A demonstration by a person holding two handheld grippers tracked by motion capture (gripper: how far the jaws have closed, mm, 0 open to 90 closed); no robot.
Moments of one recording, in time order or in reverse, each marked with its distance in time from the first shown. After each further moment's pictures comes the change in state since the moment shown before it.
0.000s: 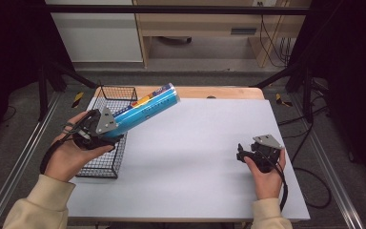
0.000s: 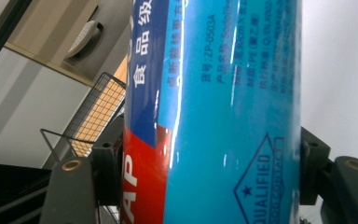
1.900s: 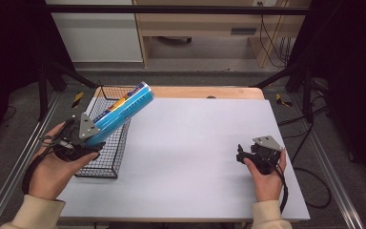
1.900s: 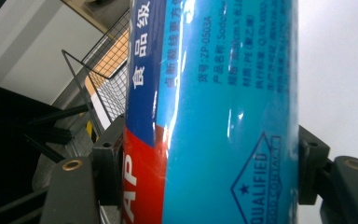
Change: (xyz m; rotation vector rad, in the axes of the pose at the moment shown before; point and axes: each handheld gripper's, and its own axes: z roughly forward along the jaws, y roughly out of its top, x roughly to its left) left arm -0.007 -0.030 -0.028 0.135 0.085 -0.193; right arm 0.004 0.001 -0.009 -0.006 -0.010 -0.002
